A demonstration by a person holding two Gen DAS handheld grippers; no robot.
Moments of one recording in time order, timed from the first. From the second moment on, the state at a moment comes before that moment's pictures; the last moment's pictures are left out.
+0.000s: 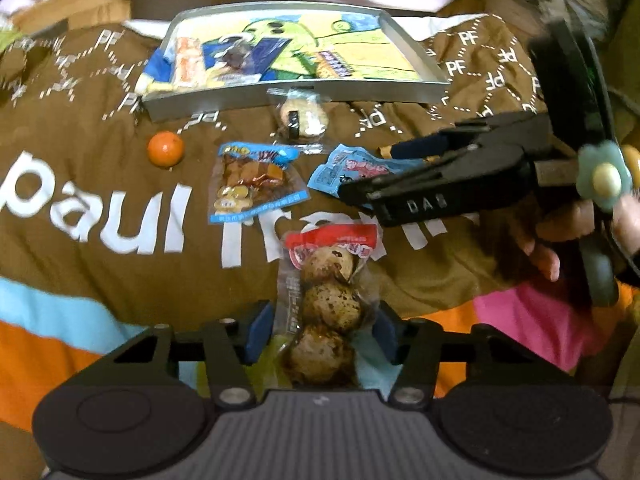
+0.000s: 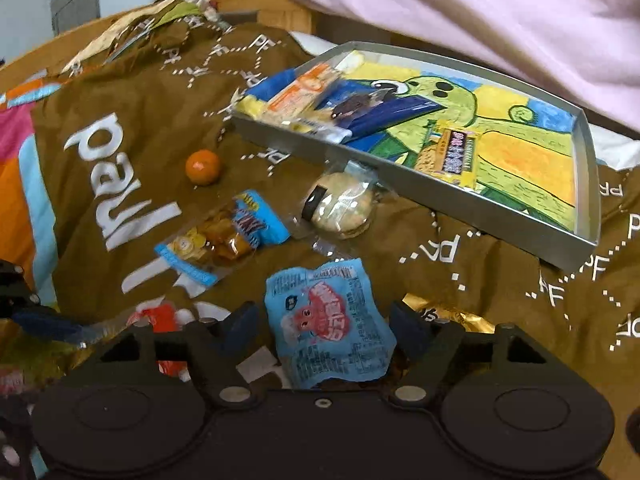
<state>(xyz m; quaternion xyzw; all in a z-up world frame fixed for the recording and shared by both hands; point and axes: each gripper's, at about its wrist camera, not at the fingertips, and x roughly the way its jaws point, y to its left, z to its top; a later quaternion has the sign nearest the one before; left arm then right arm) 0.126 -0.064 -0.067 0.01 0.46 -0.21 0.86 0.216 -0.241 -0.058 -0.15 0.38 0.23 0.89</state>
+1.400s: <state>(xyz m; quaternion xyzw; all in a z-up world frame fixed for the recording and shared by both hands) 0.113 -0.055 -0.061 -0.01 0.46 -0.18 0.87 0.150 -0.238 -0.037 -0.14 0.42 0.21 0.87</state>
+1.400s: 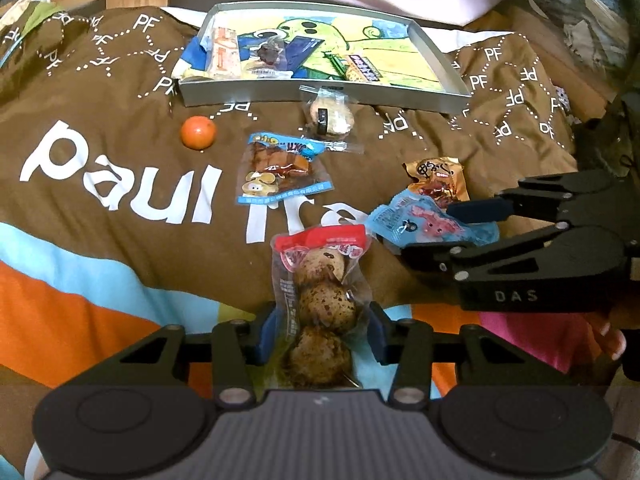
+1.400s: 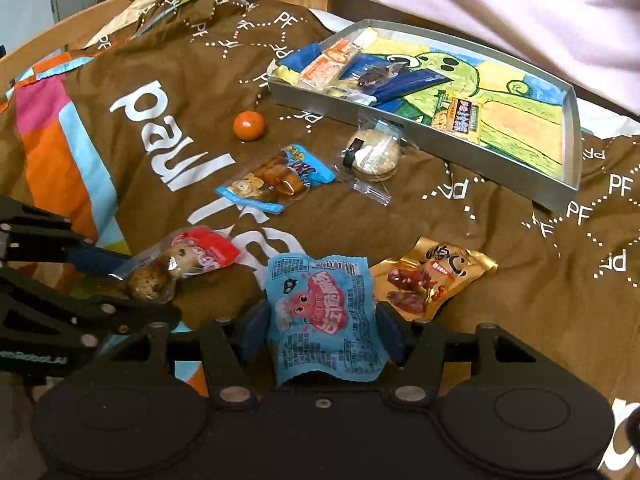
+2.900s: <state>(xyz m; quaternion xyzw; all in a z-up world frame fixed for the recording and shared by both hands) 0.240 -0.111 0.047 -0.11 0.19 -0.16 0.96 0.204 -0.299 0.038 -0.06 0.08 0.08 0.99</state>
